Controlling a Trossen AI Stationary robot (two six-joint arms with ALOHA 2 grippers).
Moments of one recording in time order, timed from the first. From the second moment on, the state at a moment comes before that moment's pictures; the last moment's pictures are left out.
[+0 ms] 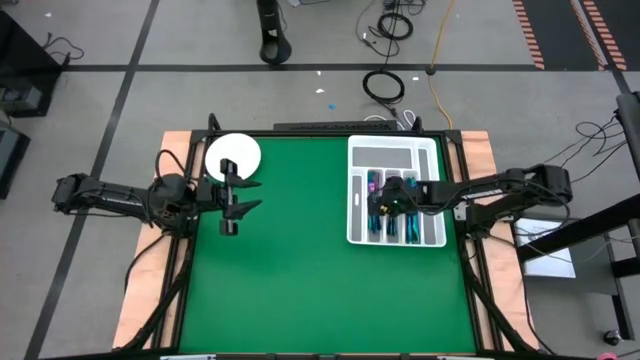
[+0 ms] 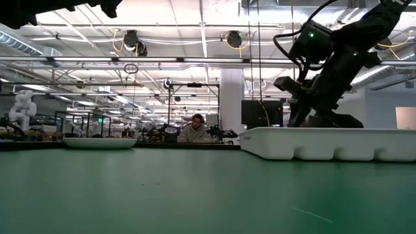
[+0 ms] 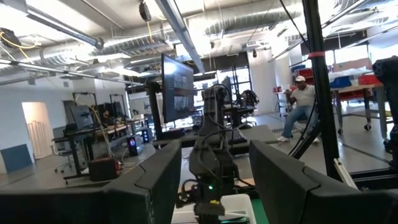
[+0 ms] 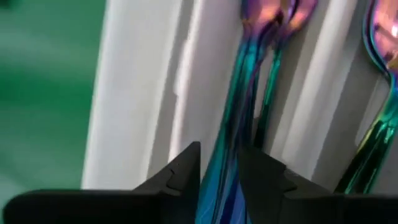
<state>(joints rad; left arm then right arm) -0.07 0.68 0.36 0.64 -0.06 0.22 -0.15 1.33 0.53 -0.13 0.10 1.29</state>
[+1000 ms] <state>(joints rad) -0.33 0.71 0.33 0.46 -0.36 -0.09 0.14 0.95 0.53 0.30 0.23 0.39</state>
